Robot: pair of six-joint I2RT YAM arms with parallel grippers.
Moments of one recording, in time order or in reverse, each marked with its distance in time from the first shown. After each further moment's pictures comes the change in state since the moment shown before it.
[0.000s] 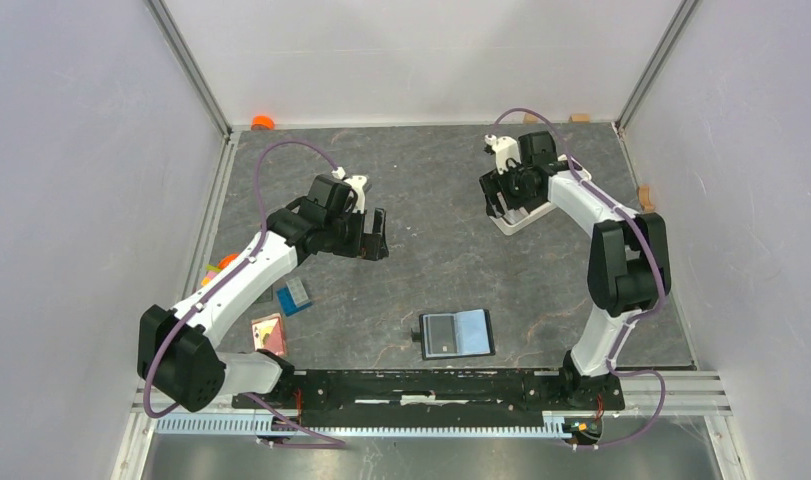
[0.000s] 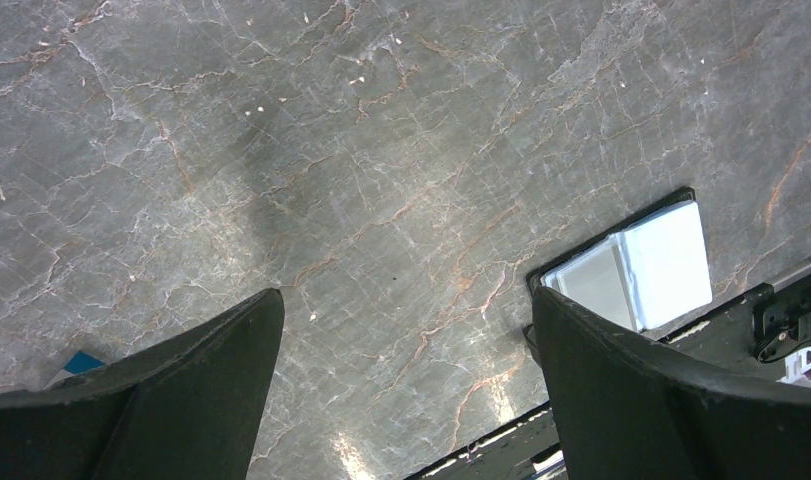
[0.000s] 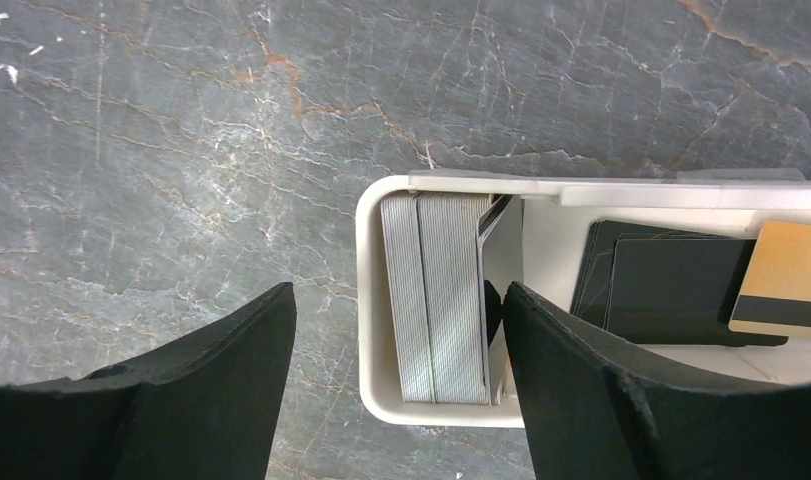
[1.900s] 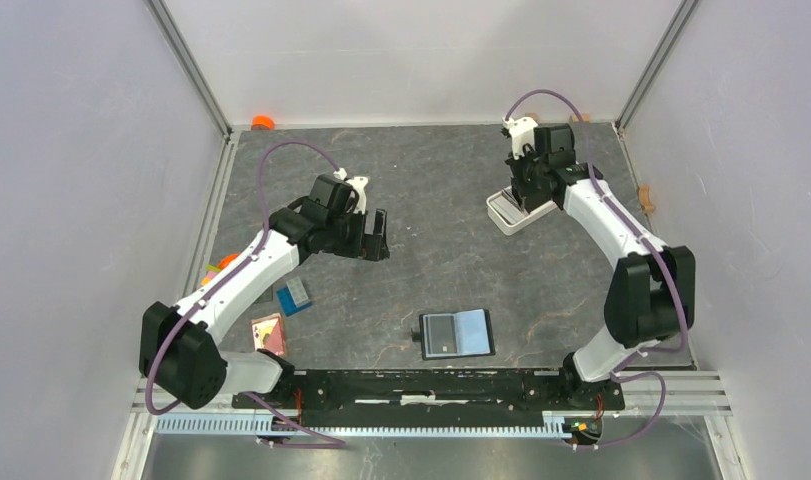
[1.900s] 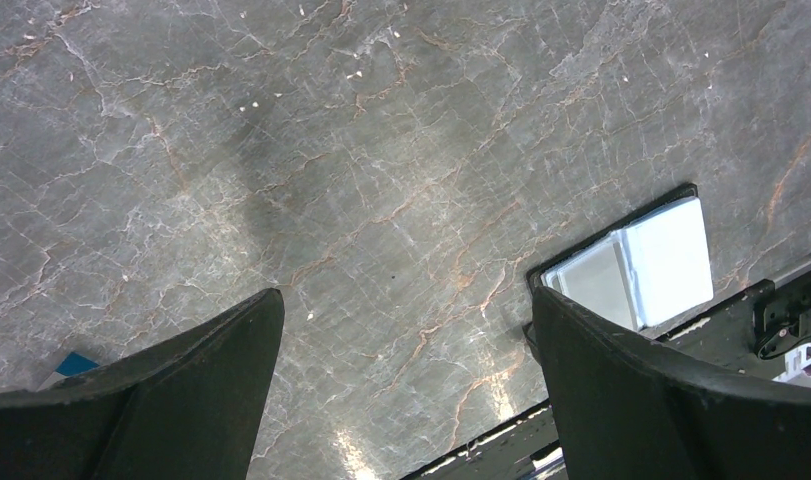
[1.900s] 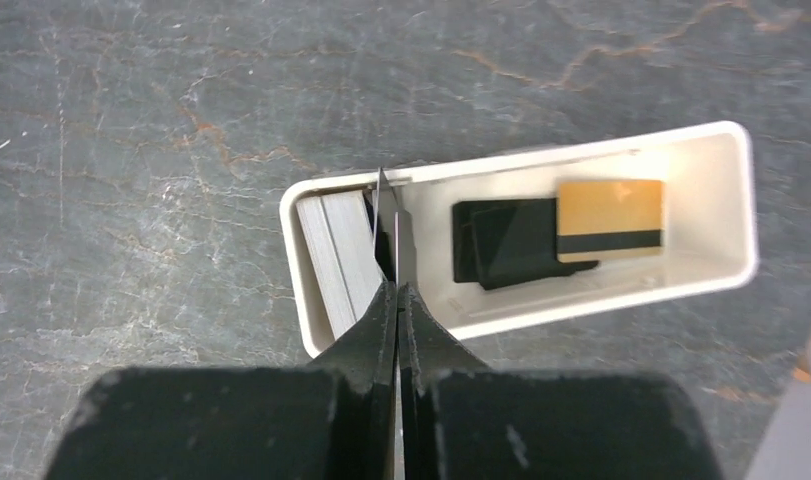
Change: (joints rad) left arm 0.000 0.014 -0.001 0.000 0.009 0.000; right arm -0.001 -0.179 -0.034 0.054 0.159 0.035
